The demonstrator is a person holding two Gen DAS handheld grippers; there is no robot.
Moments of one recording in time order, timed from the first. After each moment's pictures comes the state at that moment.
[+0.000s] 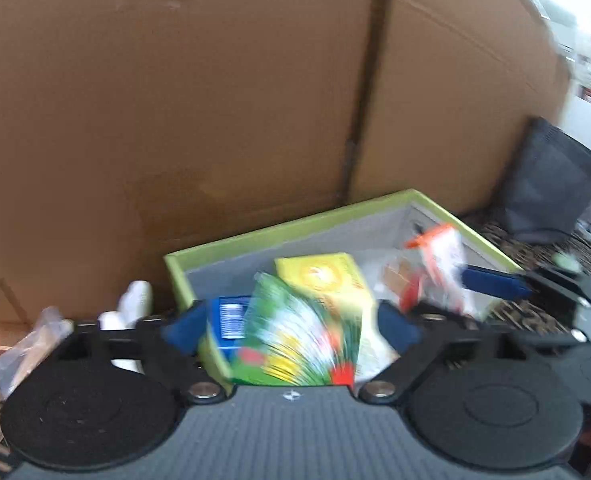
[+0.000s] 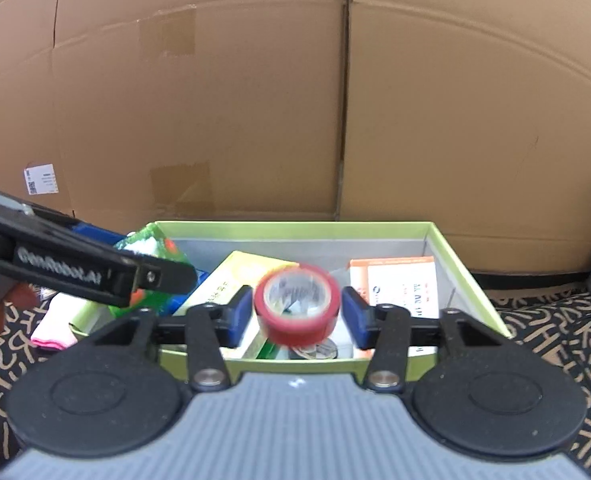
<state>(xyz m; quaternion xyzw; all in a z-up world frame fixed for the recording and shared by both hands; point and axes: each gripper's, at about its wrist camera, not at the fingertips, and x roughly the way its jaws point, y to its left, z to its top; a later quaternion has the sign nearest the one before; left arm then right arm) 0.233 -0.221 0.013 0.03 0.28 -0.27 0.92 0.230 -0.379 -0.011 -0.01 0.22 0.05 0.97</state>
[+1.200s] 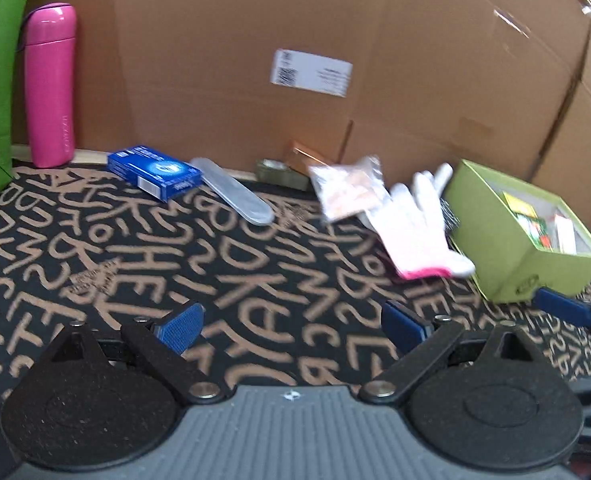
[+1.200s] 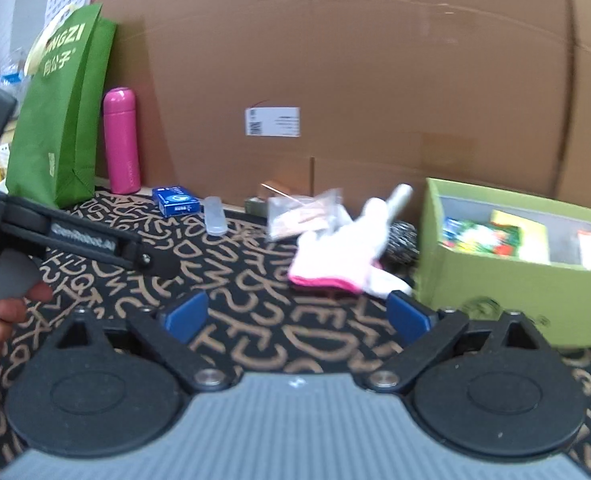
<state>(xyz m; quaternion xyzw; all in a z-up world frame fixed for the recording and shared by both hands) 0.124 0.028 -0.032 -0.09 0.33 -0.07 0.94 0.125 -0.197 -0.032 -0.06 0.23 0.21 0.95</state>
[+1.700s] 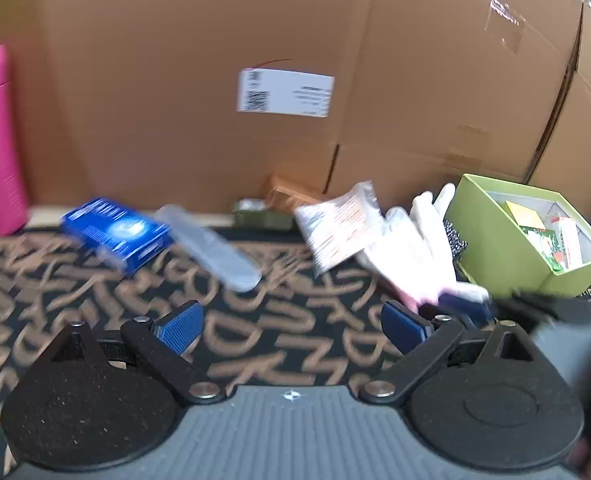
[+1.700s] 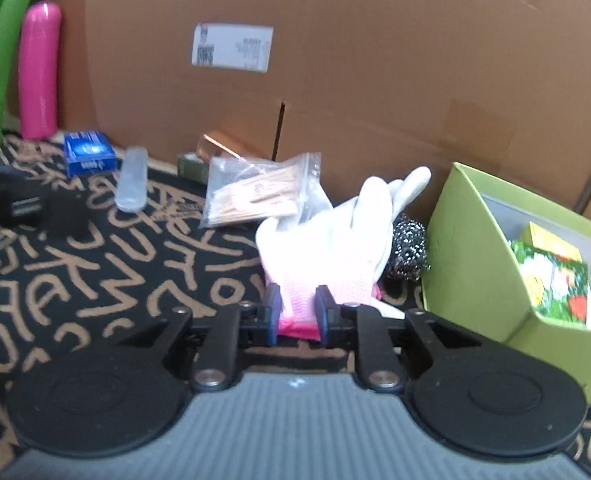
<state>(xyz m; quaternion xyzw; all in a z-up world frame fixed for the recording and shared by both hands) 0.194 0.019 -0.024 -0.04 0.32 -0.13 0.94 0.222 -0.150 -0.068 -0.13 0.29 0.12 0.94</state>
